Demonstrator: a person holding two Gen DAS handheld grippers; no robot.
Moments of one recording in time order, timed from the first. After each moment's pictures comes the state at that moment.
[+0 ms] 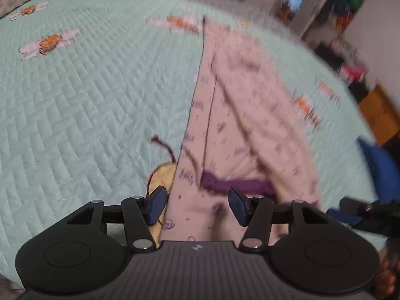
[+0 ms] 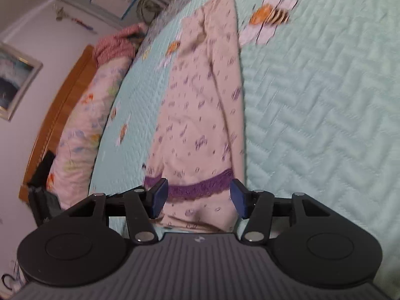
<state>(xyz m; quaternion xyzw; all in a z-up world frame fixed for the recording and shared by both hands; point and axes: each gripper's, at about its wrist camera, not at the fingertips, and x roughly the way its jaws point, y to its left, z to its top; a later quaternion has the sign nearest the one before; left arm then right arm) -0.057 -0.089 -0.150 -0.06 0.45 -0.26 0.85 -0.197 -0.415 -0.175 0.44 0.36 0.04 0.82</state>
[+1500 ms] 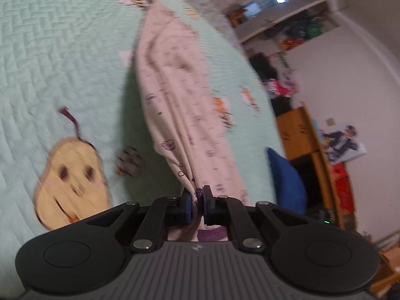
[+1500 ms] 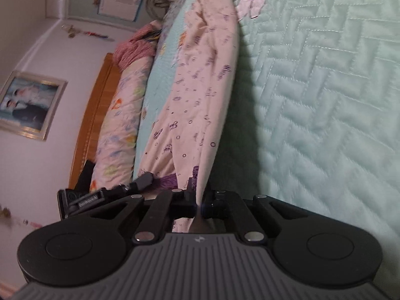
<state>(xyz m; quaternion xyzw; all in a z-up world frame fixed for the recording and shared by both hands) -0.064 -0.122 -0.155 -0.23 0.51 -0.42 0.71 -0.214 -0.434 -0.208 0.53 0.35 0.14 0.75</state>
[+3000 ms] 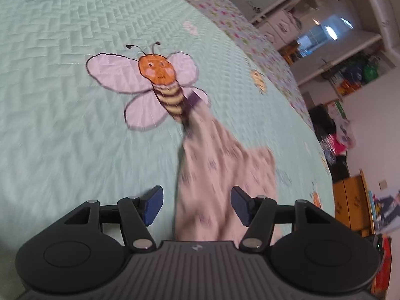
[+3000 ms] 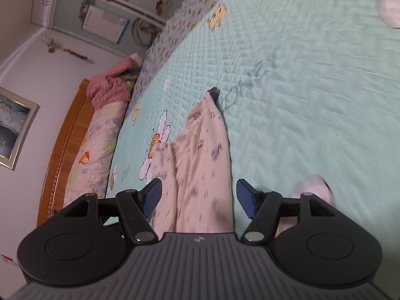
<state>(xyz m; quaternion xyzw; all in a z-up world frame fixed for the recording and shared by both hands) 0.246 -0.224 -0.169 -0.24 0.50 -0.27 0.79 0.085 -0.600 -0.198 0.48 0.35 0.07 0.80</state>
